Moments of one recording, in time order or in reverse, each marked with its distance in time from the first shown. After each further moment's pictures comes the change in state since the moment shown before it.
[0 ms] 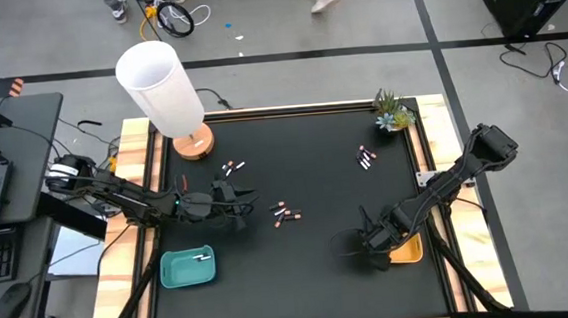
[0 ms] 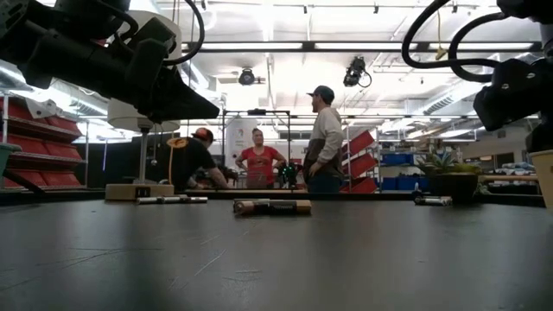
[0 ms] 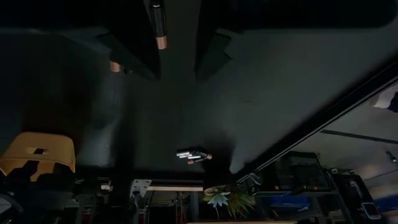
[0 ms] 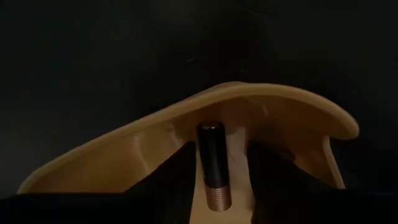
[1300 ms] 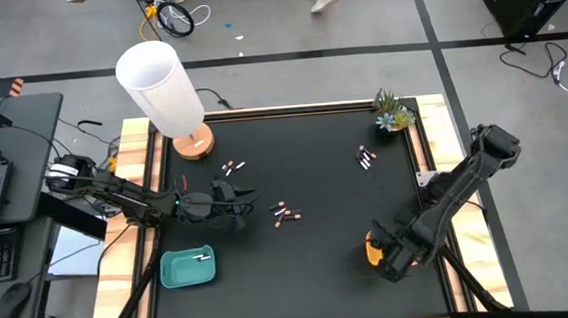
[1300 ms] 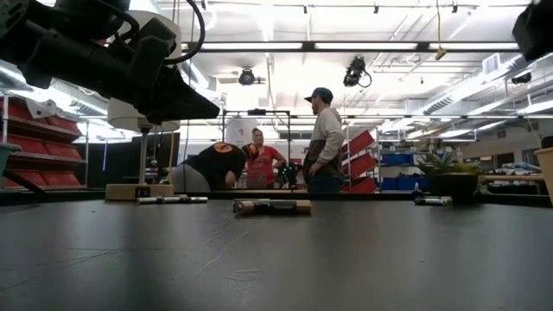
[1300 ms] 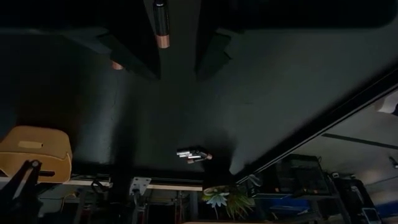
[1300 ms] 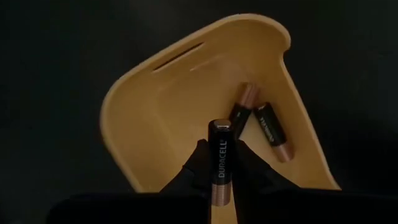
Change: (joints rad) left arm 0.000 0.000 0.000 0.002 0.000 -0.029; right arm 0.190 -0.014 0.213 -0.289 0.124 0.202
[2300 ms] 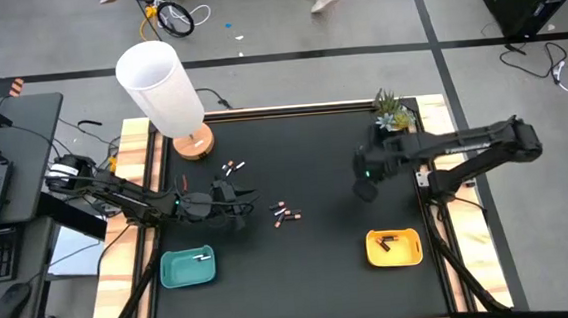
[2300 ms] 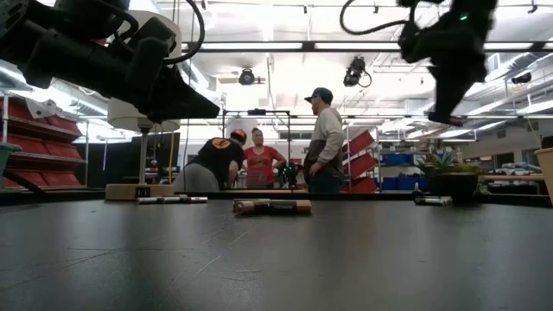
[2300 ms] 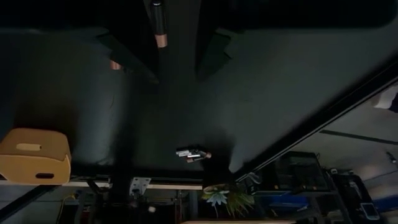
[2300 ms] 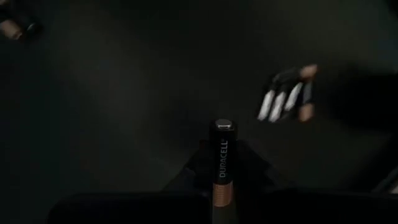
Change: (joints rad) left arm 0.000 0.000 0.000 0.004 -0.004 0.021; right arm -0.696 -0.281 0.028 -0.150 0.216 -0.558
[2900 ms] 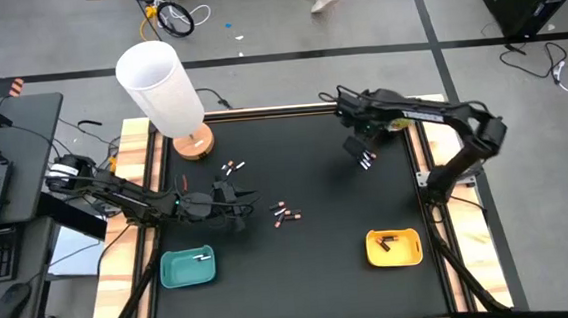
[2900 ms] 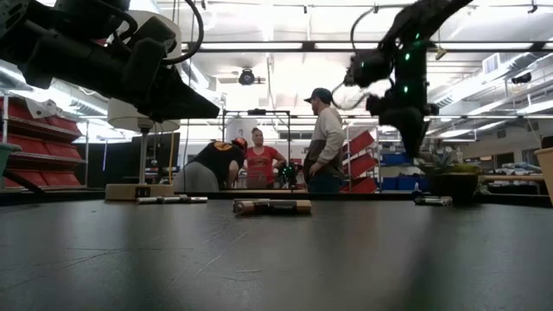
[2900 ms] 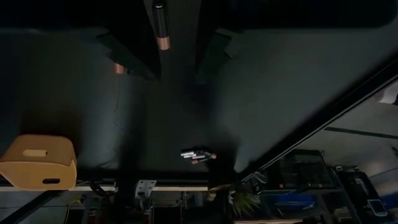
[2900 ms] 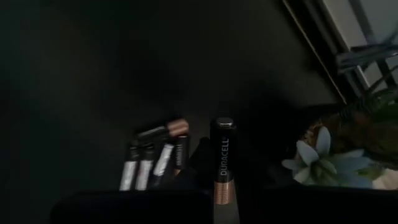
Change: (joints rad) left arm 0.000 0.000 0.000 -0.004 0.022 0.027; right arm -0.628 0.308 0.133 0.088 0.029 -0.582
